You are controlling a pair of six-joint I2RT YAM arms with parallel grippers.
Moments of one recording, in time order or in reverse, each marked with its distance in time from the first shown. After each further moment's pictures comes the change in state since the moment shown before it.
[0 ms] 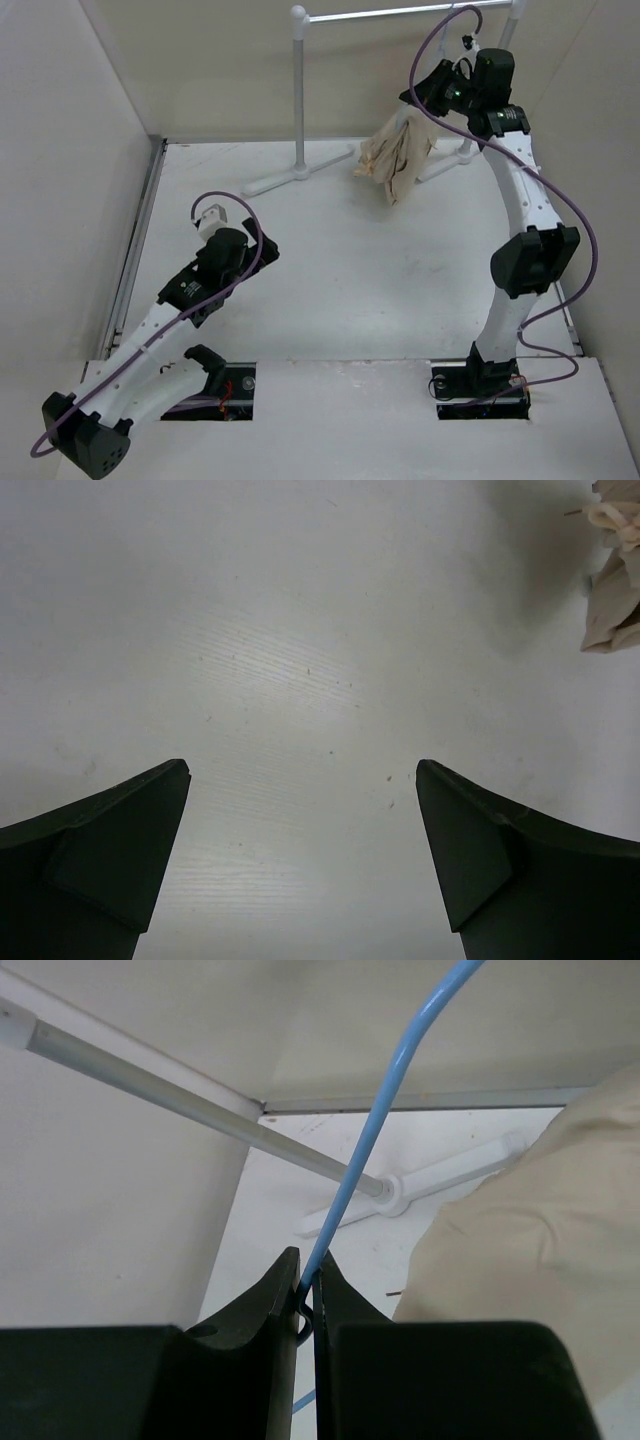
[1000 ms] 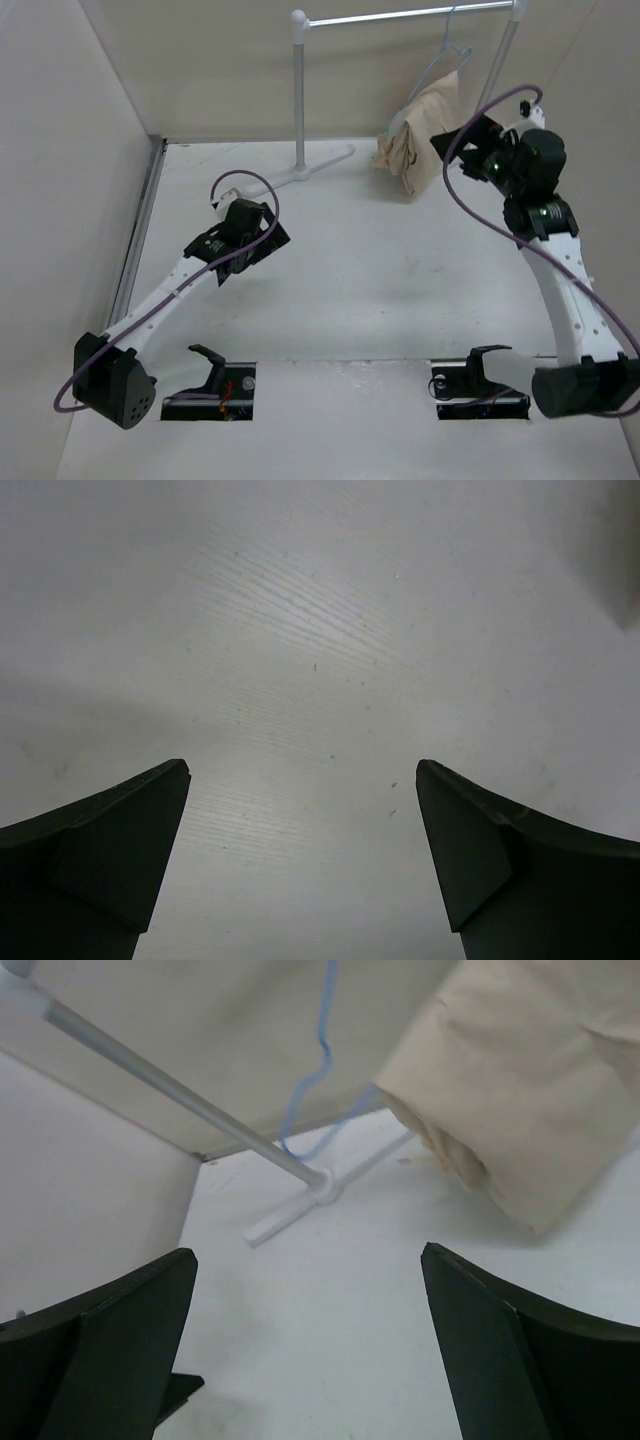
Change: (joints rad) left arm 0.097 0.318 0.152 -0.026 0.138 -0.013; right arm -0.027 -0.699 -0.752 0.155 0.270 -0.019
